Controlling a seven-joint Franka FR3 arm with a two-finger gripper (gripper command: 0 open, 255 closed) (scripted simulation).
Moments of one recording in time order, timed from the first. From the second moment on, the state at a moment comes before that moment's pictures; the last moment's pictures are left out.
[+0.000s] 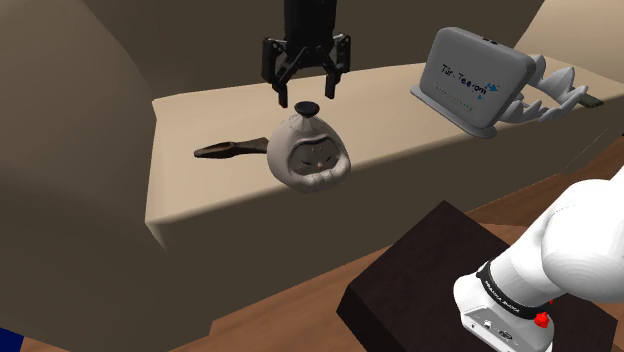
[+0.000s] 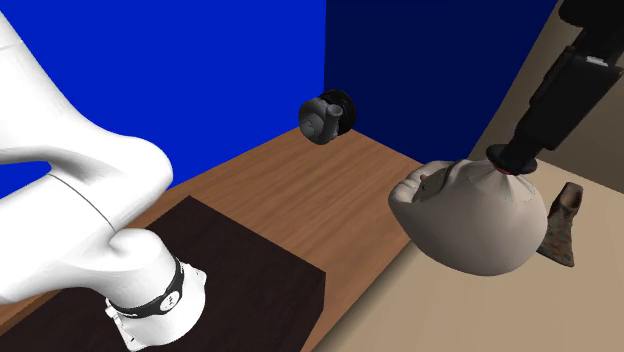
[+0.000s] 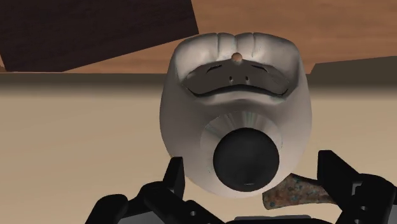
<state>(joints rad) 0.10 -0.07 0.38 -1.70 0.09 1.57 0.66</state>
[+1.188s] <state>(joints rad) 0.10 -0.07 0.38 -1.74 0.09 1.61 0.66</state>
